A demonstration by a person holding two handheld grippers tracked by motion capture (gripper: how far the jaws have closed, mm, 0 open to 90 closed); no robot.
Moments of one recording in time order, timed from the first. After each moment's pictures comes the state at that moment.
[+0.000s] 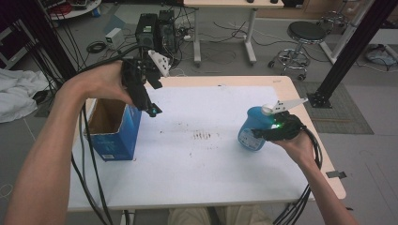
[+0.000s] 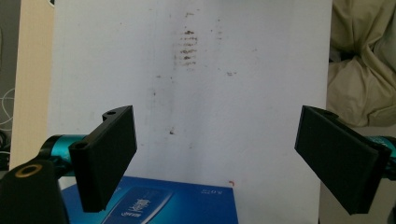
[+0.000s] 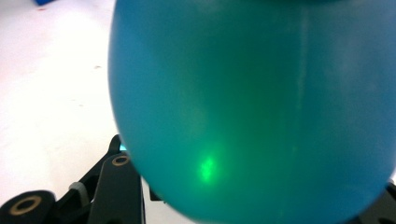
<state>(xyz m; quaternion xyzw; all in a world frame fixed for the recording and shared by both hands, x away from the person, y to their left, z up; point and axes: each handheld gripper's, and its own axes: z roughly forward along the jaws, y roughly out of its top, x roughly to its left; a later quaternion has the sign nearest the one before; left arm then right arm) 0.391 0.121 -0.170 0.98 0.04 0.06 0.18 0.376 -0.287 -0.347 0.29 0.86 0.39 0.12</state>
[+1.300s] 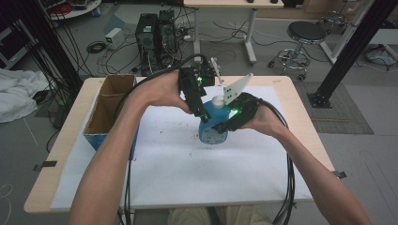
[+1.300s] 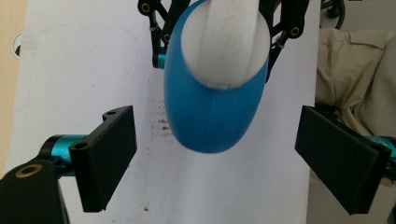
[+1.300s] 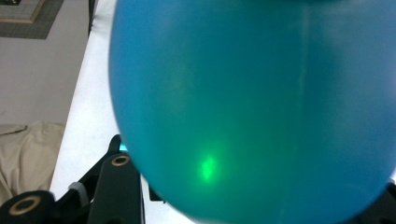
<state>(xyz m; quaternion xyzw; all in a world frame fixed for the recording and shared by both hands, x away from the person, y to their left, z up) 0.398 0.009 -0.197 0.98 0.06 0.03 0.20 0.409 -0.163 -0.294 -0.01 0.92 0.38 0.03</state>
